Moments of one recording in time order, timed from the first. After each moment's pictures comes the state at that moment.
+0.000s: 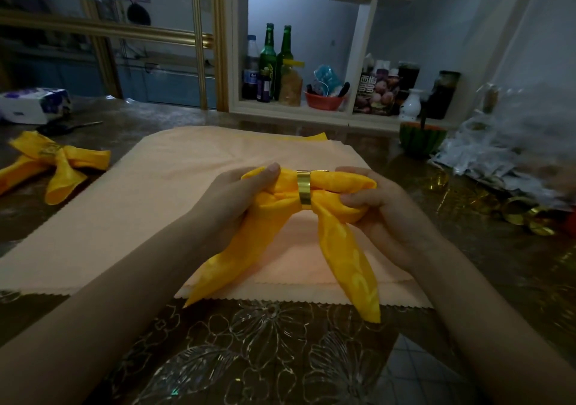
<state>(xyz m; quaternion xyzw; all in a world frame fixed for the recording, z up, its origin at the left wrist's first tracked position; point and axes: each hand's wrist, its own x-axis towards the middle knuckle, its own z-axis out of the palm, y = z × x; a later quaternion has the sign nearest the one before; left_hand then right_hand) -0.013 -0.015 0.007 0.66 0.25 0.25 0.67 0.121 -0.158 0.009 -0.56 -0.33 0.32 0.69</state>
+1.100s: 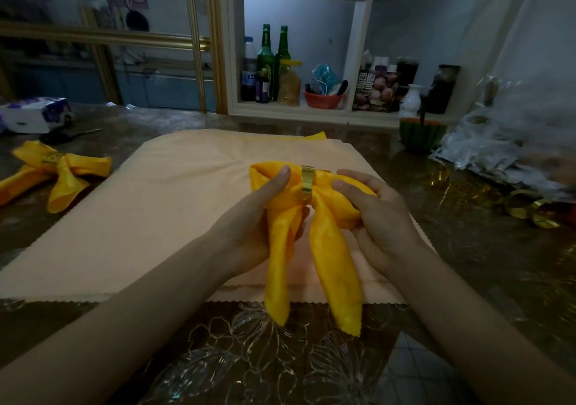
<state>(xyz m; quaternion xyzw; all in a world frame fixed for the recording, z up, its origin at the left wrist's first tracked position) -0.008 -0.033 -0.009 0.57 0.13 0.16 0.80 0.113 -0.145 -0.008 -0.57 -0.22 0.23 0.75</state>
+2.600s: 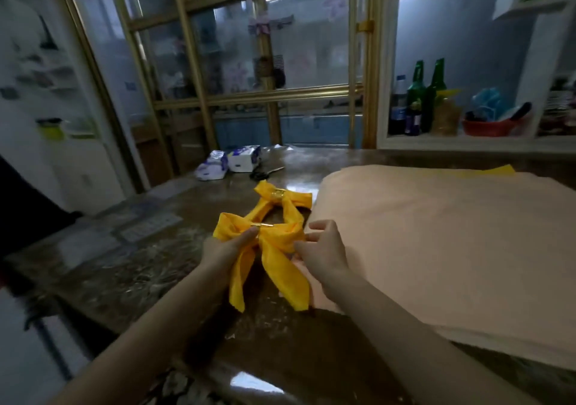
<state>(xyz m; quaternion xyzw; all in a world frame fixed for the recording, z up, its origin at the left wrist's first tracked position) -0.258 0.152 -0.011 0.50 0.52 0.43 0.54 -0.122 0.081 -0.022 -0.65 -0.35 0.35 0.57</state>
